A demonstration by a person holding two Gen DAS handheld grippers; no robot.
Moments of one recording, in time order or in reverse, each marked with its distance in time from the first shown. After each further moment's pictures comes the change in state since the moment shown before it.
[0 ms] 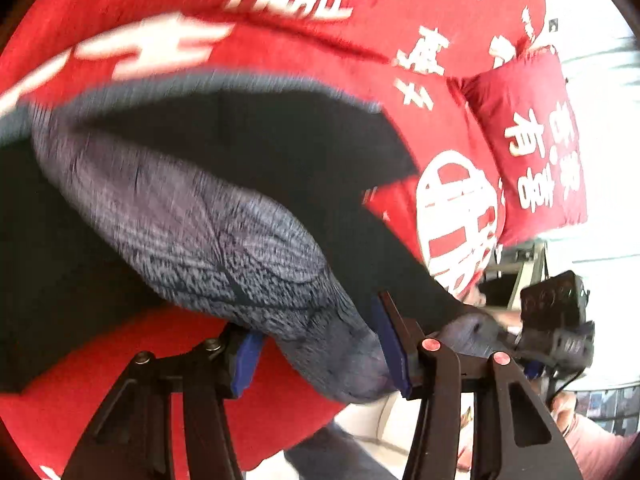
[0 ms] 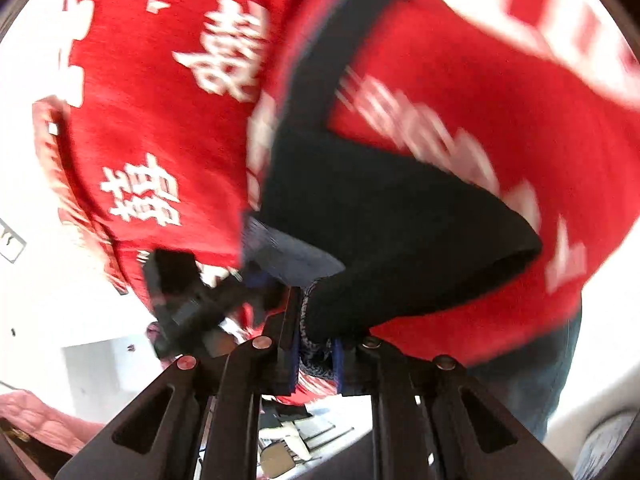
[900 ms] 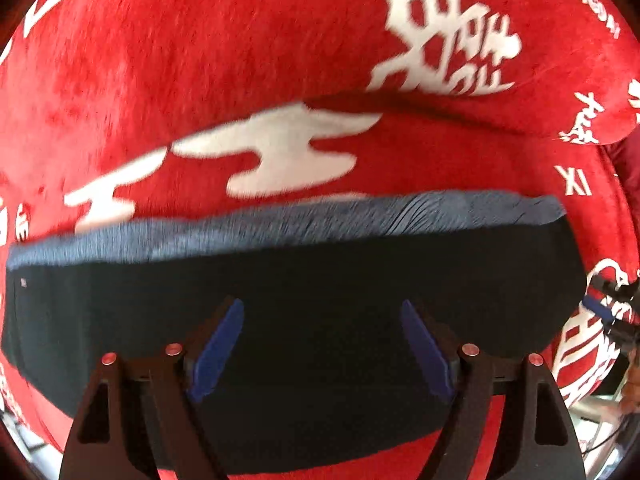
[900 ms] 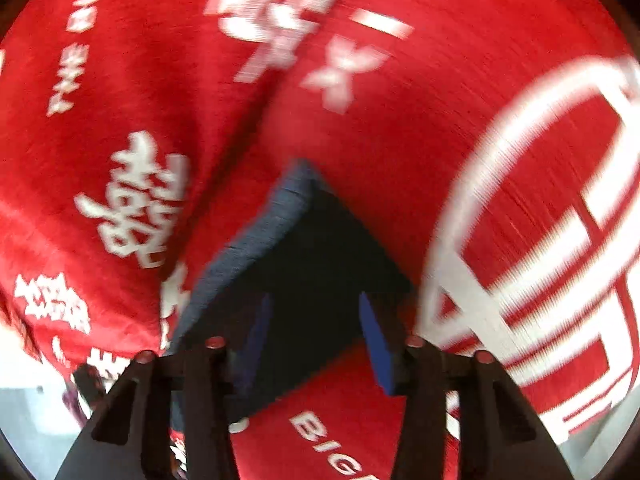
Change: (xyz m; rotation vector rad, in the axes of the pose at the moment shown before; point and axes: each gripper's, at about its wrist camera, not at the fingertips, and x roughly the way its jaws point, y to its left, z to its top) left arm 0.030 0.038 0.090 -0.127 -0.102 0.555; right arm 0.001 0.008 0.222 -0.003 -0.129 -0.439
